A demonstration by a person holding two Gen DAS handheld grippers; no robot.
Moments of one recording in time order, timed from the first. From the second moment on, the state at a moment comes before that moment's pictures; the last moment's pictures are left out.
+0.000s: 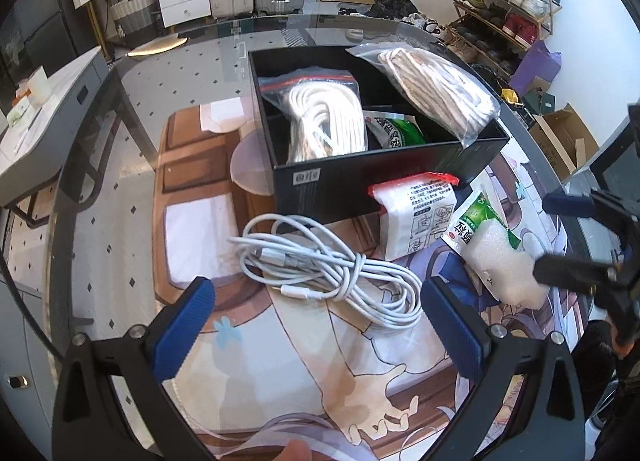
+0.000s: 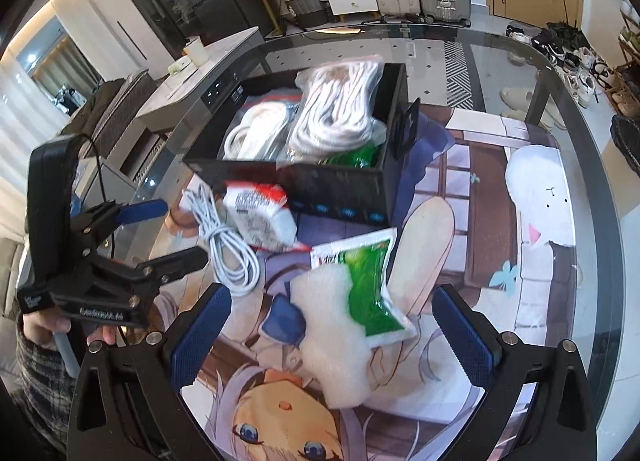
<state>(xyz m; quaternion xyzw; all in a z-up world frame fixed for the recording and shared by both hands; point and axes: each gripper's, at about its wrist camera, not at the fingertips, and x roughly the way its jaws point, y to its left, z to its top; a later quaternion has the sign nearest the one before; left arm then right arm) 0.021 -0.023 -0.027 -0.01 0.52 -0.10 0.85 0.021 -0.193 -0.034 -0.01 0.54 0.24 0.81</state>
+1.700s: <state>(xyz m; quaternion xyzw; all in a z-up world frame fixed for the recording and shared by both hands) 0.037 -0.039 -0.061 -0.03 0.53 -0.04 0.85 -0.002 -0.171 -0.069 -0.09 0.55 0.25 0.79</state>
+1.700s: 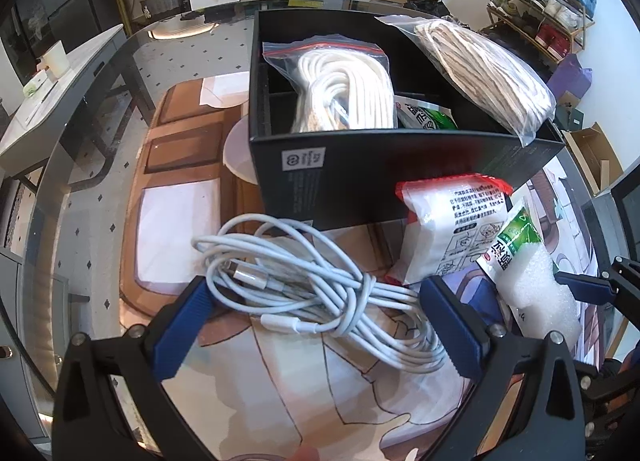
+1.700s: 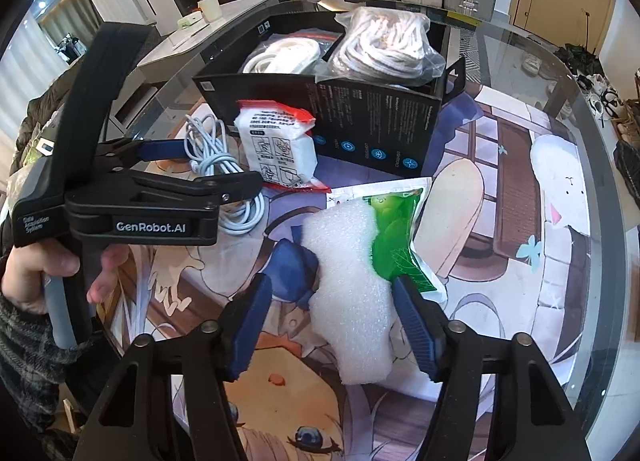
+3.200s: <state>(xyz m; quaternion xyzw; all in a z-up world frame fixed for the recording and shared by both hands) -0.005 -0.029 -0.036 0.03 0.53 -0.07 0.84 0.000 -0.173 -0.053 -0.08 0.55 0.25 0.79</state>
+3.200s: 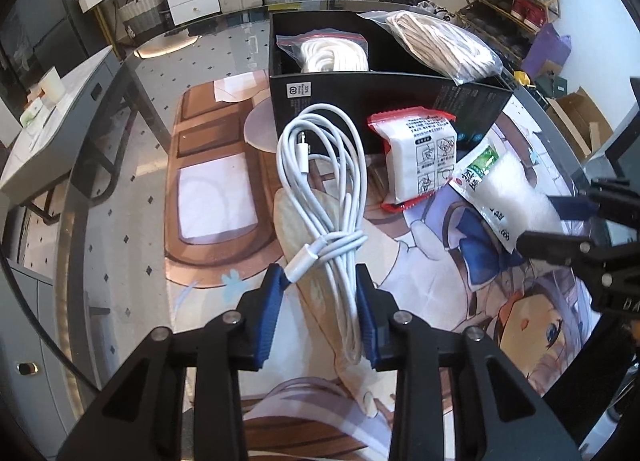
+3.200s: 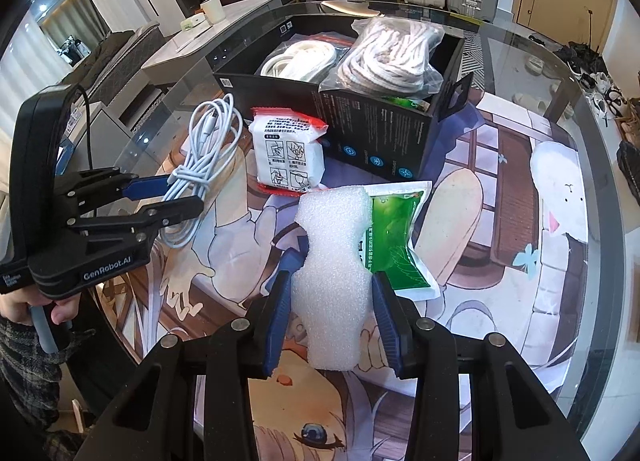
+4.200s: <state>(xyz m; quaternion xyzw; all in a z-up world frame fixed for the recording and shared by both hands) 0.002 -0.015 0.012 0.05 0.50 -0.09 0.86 0.025 -0.155 -0.002 -0.07 0.52 0.27 0.81</state>
